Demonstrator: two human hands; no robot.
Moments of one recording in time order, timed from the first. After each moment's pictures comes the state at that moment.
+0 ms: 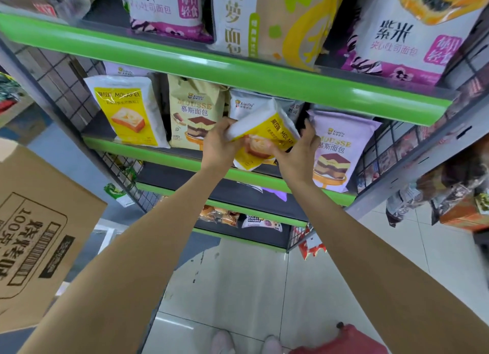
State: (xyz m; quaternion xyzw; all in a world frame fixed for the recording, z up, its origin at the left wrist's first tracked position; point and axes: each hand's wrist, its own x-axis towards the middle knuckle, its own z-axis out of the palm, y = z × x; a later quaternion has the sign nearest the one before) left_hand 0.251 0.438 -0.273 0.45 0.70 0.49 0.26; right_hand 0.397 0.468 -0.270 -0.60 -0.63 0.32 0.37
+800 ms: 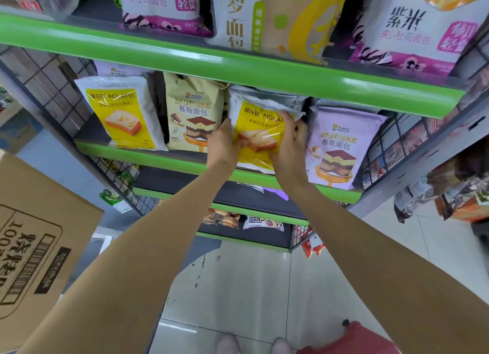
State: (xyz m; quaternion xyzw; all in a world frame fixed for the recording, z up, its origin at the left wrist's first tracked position) left_hand 0.250 0.450 -0.276 0.46 0.78 0.34 0.24; right_hand 0.381 0.474 -0.294 -0.53 -0.74 0.21 0.36
